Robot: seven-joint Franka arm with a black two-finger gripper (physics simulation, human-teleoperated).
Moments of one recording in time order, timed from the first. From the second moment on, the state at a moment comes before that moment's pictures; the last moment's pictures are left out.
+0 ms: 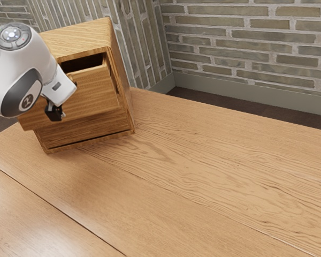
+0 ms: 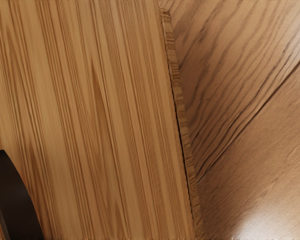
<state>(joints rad) 0.85 -0.15 -0.45 -1.89 0.39 2.33 1.08</state>
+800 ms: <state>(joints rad) 0.81 -0.32 -0.45 -2.06 0.31 2.33 1.08</state>
